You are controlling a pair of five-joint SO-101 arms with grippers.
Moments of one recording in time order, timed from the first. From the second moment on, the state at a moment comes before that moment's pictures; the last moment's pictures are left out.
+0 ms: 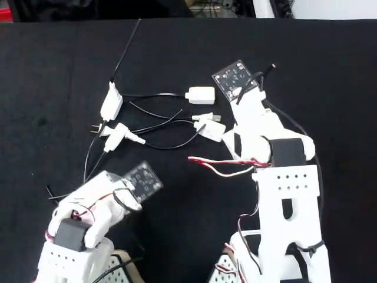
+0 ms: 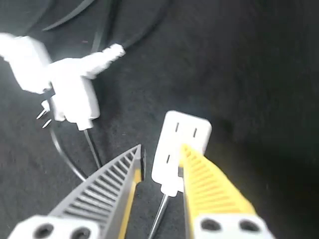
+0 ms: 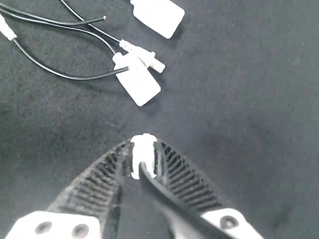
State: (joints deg) left arm 10.1 -92.4 81.2 72.6 -38.5; right arm -4.4 -40.0 31.0 75.3 24.1
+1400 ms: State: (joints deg) left arm 2.6 -20.6 51.6 61.8 -60.2; right arm -4.1 -40.0 31.0 75.3 24.1
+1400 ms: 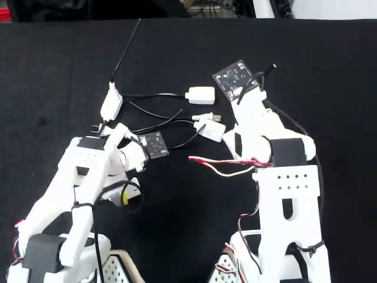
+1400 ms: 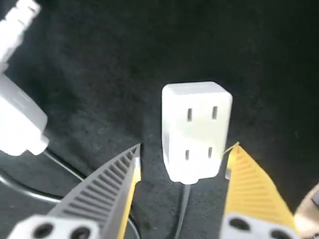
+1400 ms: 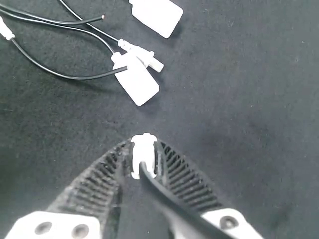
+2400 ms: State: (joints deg) left arm 16.6 -20.5 51.1 55.4 -36.2; right arm -4.1 -40.0 31.0 75.3 24.1
